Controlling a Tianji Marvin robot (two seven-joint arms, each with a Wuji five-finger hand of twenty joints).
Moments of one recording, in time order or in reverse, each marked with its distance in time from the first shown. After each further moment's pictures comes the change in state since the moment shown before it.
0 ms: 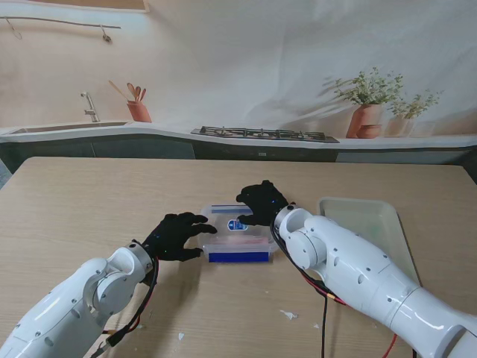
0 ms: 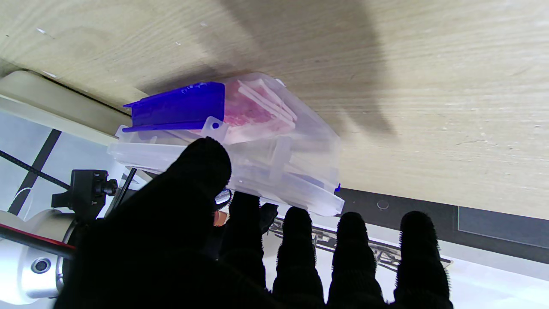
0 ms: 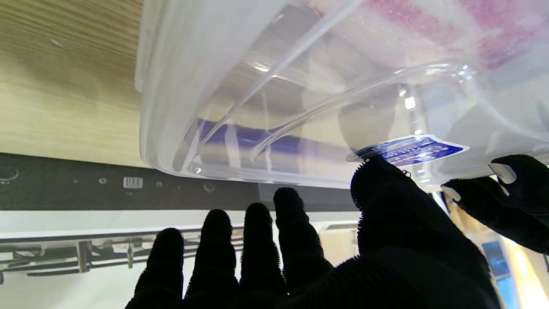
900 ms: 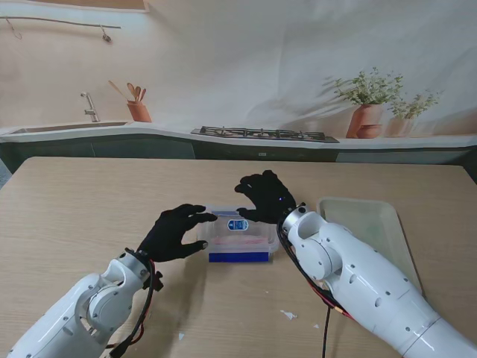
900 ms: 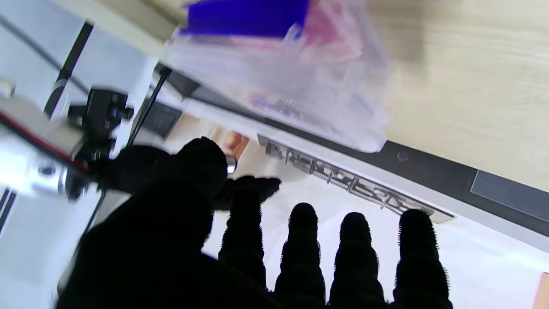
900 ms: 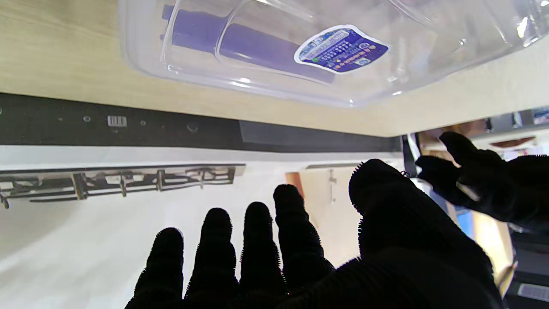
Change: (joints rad) left arm 0.132 -0.044 -0.101 -0.083 -0.119 -0.077 0.174; right arm -0.199 0.027 0.240 -0.220 -0.124 -0.087 -0.049; left_hand 0.002 0.014 -0.050 0.000 -0.012 0.011 0.044 0.001 0.022 0.055 0.012 -0.011 0.000 0.027 -0.007 0.012 0.001 -0.012 0.039 0.023; right_hand -0.022 -0.002 0.051 0.000 0.007 -0.001 0.065 -0.024 0.000 0.000 0.020 0.021 0.000 0.000 0.027 0.014 0.001 0.000 0.000 0.000
